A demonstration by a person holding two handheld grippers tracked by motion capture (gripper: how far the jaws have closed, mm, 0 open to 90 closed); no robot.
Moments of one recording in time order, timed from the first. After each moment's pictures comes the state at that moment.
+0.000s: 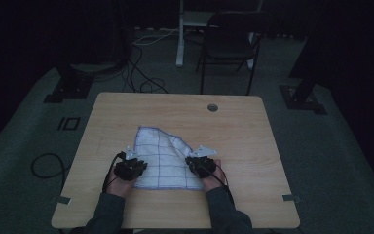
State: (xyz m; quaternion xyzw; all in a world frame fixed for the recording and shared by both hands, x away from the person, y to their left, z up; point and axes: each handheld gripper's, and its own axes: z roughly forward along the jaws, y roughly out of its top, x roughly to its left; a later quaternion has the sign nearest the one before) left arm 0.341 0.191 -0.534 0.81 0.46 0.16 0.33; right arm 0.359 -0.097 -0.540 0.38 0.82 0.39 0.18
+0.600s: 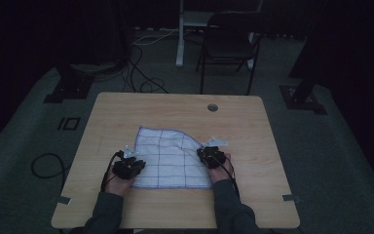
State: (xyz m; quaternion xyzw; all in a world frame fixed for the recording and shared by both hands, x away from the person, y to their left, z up) left arm 0.345 0.197 -0.534 0.81 0.46 0.16 0.33; right arm 0.389 -0.130 -0.541 0.44 0.79 0.39 0.19
